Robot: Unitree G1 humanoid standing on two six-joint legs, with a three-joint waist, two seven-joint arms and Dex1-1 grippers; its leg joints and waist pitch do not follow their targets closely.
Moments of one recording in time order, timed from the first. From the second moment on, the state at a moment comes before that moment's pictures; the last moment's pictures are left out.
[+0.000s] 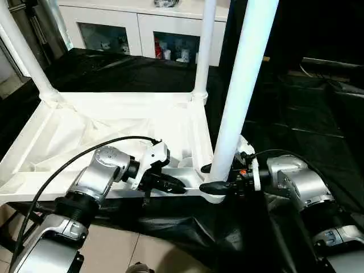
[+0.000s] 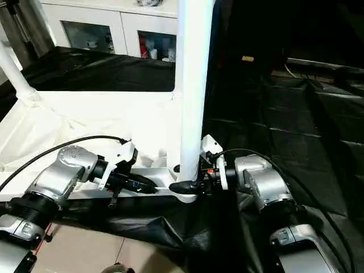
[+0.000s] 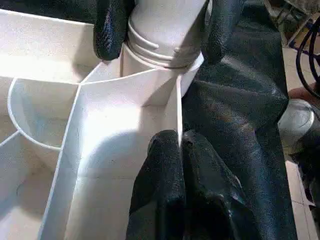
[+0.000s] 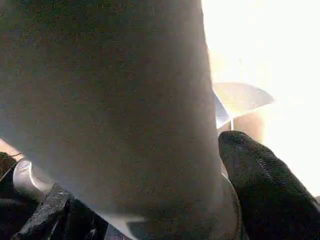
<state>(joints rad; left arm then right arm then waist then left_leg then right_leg) -0.57 0.36 -0.28 0.53 -0.05 0.19 -1.43 -0.51 -0.36 0.21 0.50 0.20 0.32 1.37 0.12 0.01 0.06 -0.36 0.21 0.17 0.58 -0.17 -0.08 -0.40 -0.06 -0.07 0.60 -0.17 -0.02</state>
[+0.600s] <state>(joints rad) -0.70 0.15 -0.19 0.76 0.02 0.20 -0.91 -0.63 -0.08 -0.09 0.75 0.16 0.22 0.50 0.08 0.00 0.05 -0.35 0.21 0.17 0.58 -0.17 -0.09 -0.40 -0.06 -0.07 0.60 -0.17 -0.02</state>
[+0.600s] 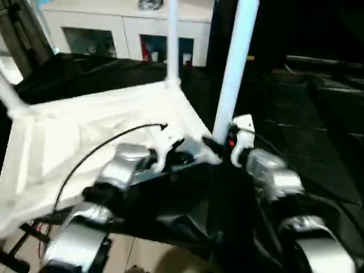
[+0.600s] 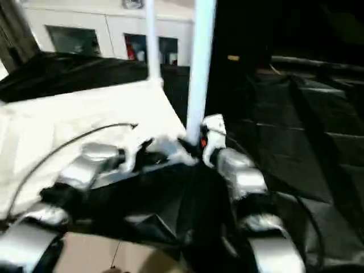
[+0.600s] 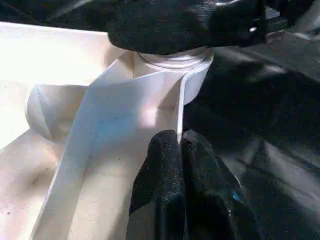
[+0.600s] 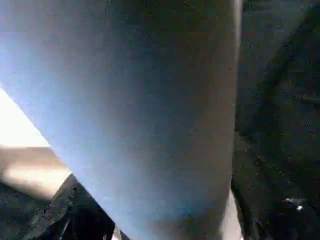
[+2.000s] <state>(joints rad) -0.58 0.35 -0.29 0.55 -0.02 0.18 -1.40 -0.50 -0.36 0.19 0.51 0.20 0.33 1.34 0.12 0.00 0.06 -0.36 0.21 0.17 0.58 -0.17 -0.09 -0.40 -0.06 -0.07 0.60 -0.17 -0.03</state>
